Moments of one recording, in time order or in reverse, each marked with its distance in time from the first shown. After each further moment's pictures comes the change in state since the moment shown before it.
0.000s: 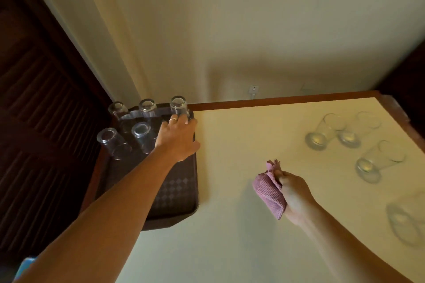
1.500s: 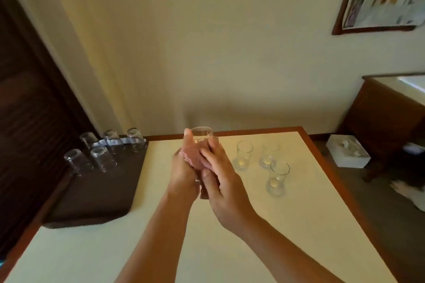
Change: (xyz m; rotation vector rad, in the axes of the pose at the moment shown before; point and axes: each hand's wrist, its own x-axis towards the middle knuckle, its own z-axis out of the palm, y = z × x) left_hand -0.142 0.341 -0.096 -2.024 0.211 -0.147; right_hand -0.153 -0.078 -0.176 -0.488 -0.394 -1.191
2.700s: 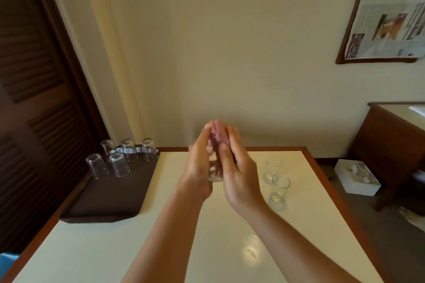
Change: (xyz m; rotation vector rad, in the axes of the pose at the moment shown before) left_hand -0.060 0.058 0.031 -0.011 0.089 -0.023; right_hand 0.016 -0.069 -0.020 0.181 0.217 0.004
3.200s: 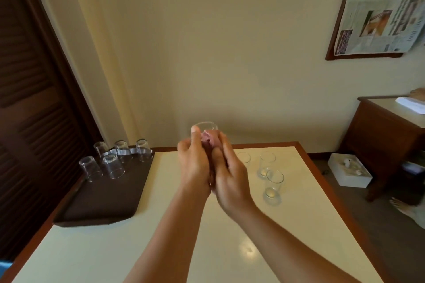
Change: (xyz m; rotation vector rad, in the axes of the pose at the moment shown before) left_hand -0.009 -0.011 0.017 0.055 0.226 0.189; right_hand -0.010 0.008 0.005 0.161 -0.003 0.083
